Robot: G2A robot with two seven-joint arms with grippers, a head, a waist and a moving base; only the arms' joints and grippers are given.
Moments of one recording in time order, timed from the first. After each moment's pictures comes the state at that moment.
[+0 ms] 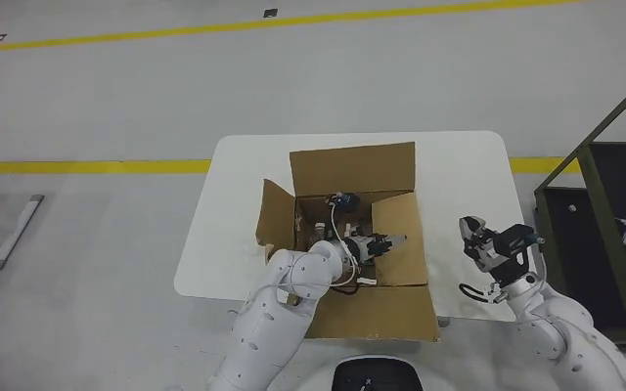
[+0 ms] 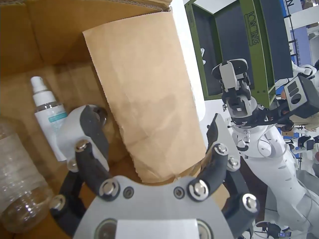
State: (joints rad) left arm 0.95 -1.43 -0.98 -1.51 0.63 0.12 -0.81; right arm -1.49 -1.13 1.46 -1.50 -1.12 -0.37 -0.31
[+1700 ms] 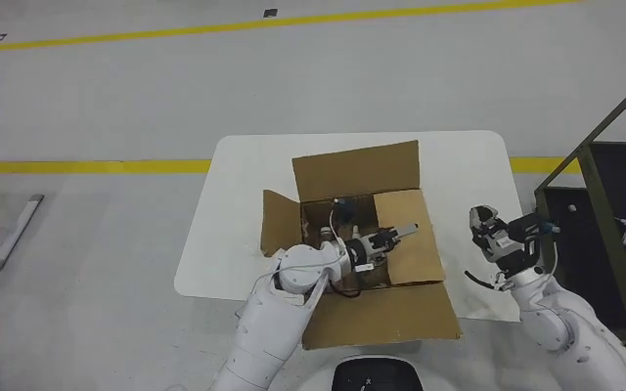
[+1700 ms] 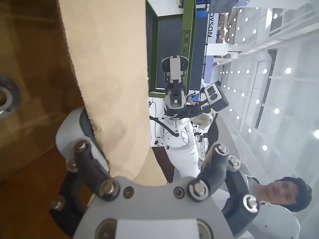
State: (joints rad) left arm 0.94 -1.47 -1.01 -1.39 0.04 0.13 -0.79; right arm -1.47 -1.15 1.51 -1.50 -0.97 -0.35 -0.25
